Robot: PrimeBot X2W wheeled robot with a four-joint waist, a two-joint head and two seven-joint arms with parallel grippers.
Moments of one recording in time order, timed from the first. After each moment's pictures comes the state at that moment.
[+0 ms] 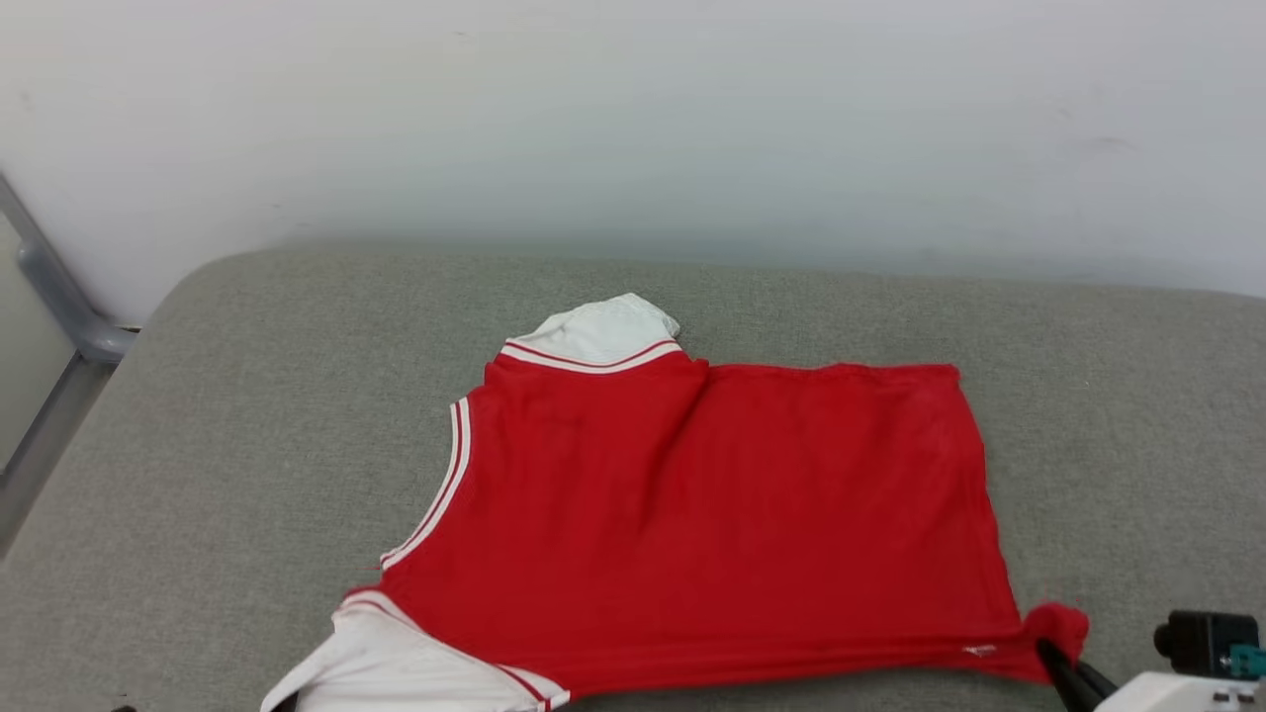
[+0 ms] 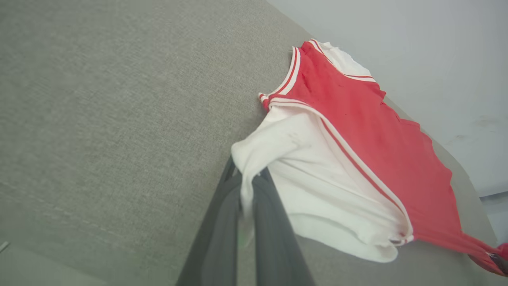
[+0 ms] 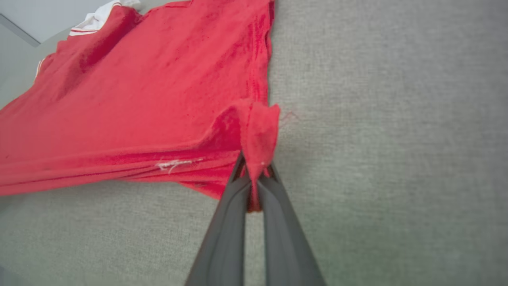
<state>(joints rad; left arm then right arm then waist) 0.23 0.59 -0.33 -0.01 -1.17 0.28 -0.16 0.02 -0.26 0.02 0.38 0.51 0.14 0.17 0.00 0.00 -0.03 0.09</state>
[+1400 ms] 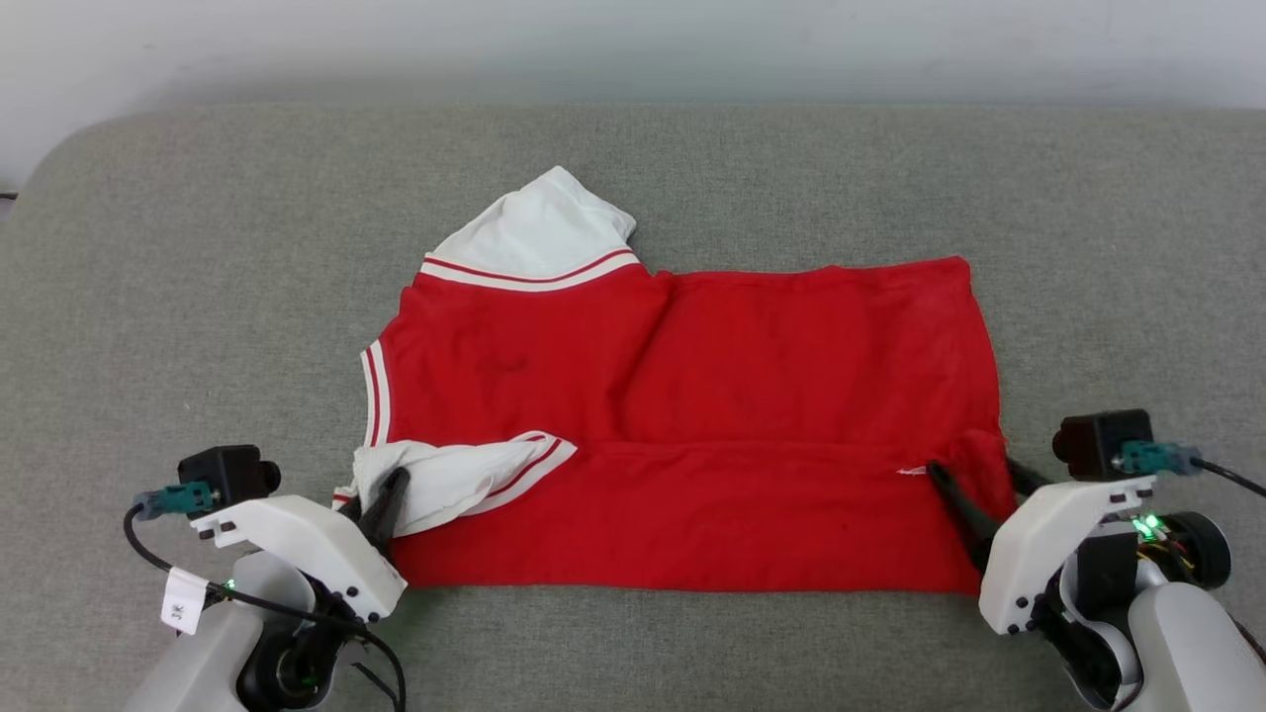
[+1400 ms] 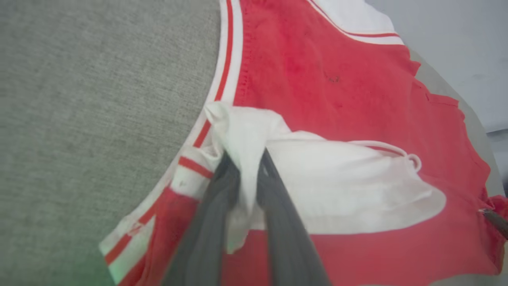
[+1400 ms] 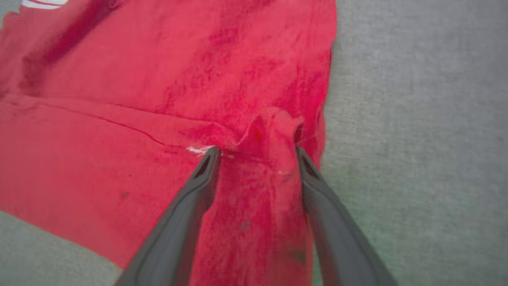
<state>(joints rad) -0.32 0.47 -0.49 0.37 -1.14 0.10 0.06 -0.25 -0.19 0.09 0.30 0.33 0.13 0.35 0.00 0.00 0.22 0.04</state>
